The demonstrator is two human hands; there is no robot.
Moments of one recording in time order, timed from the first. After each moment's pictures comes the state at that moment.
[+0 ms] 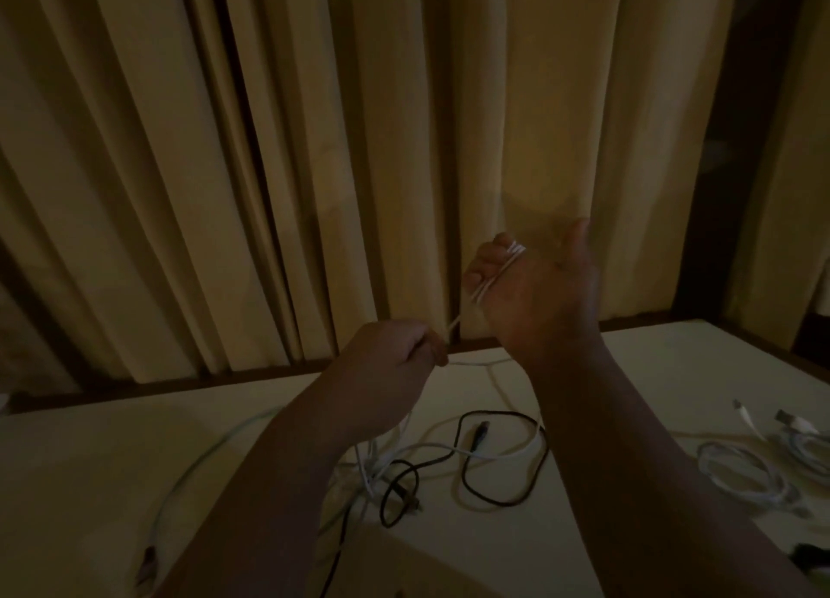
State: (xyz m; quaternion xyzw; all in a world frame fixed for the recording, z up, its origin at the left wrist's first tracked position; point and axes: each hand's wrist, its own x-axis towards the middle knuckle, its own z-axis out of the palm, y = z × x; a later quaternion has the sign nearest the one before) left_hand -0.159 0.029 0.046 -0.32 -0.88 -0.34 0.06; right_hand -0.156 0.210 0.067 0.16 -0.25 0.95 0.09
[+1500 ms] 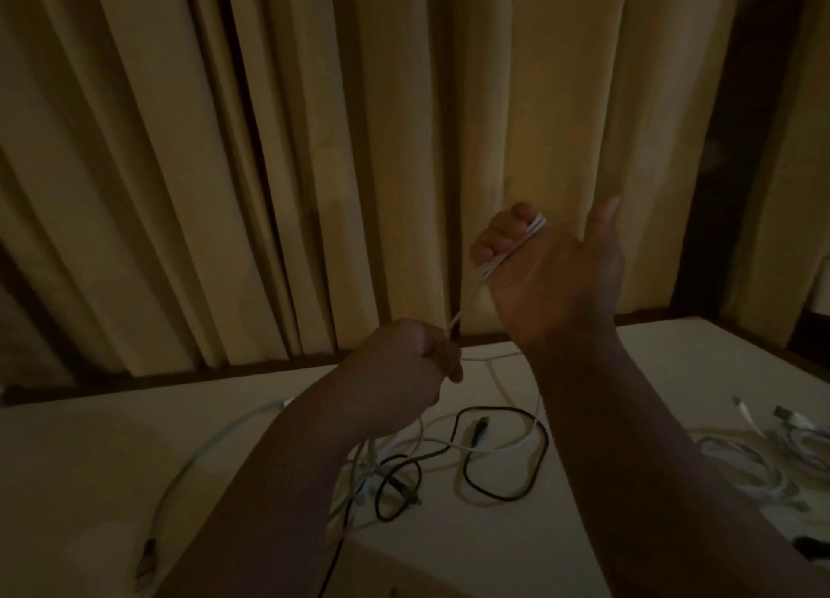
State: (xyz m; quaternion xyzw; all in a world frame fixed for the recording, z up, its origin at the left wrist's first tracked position) left_hand -0.151 0.035 0.050 -0.27 -0.88 -0.39 -0.06; right_hand -0.137 0.195 0.083 0.22 -0.25 0.93 0.15
